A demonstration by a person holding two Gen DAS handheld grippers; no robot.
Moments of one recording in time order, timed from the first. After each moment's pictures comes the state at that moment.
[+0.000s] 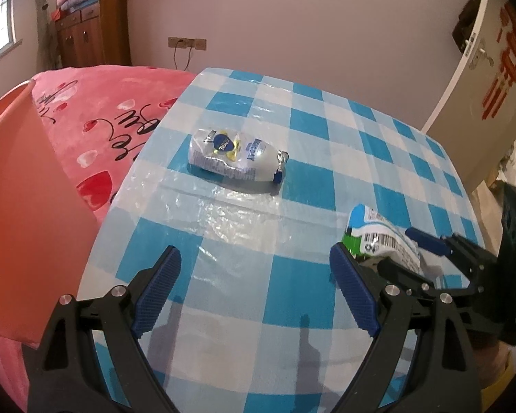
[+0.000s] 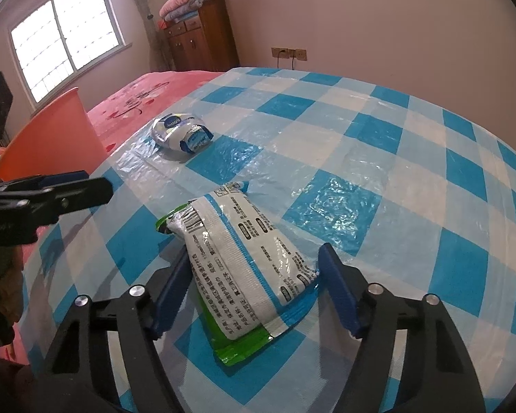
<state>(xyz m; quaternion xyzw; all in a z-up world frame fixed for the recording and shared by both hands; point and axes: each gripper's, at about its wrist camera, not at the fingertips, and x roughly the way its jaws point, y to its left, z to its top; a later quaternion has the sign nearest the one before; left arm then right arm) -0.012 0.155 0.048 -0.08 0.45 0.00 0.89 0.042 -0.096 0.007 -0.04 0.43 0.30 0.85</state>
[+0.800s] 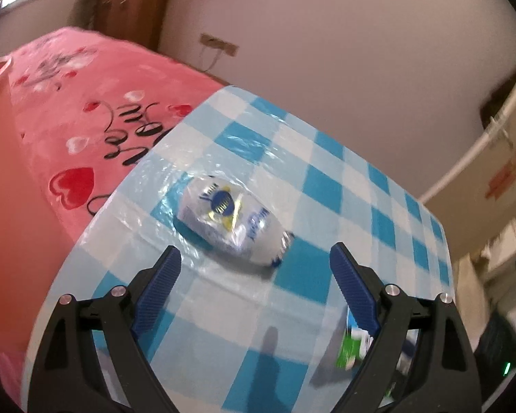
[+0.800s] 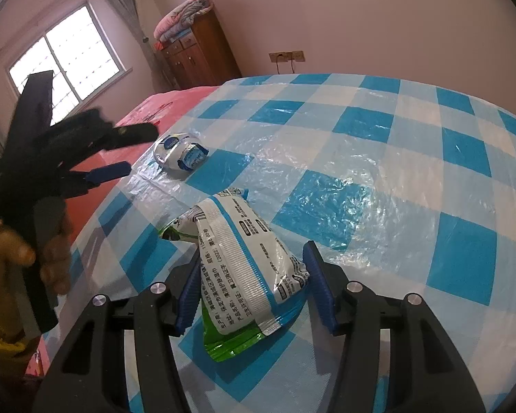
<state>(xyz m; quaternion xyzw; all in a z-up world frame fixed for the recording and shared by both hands) 0.048 0.179 0.045 -0.22 0.41 0.05 0.88 0.051 -0.120 0.007 0.04 0.43 0.32 0.85</state>
